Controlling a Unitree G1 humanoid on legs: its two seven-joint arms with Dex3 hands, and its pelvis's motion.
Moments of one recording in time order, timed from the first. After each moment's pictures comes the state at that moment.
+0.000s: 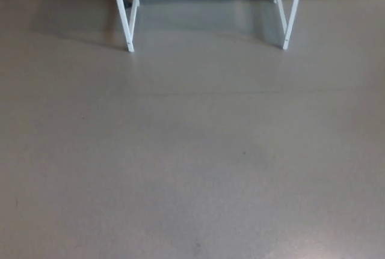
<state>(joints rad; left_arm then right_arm) 0.14 0.60 0.26 1.26 -0.05 -0.06 -0.10 0.35 -0.79 -0.22 0.73 0.00 -0.08 0.40</state>
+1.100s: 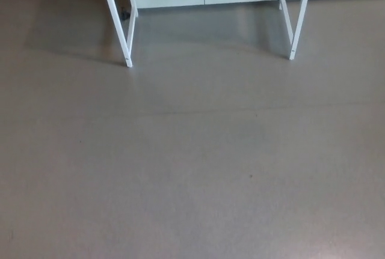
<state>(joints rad) 0.12 0.61 0.26 1.27 -0.06 -0.07 -0.10 0.33 -0.76 -0.26 0.72 0.04 -0.06 0.41</state>
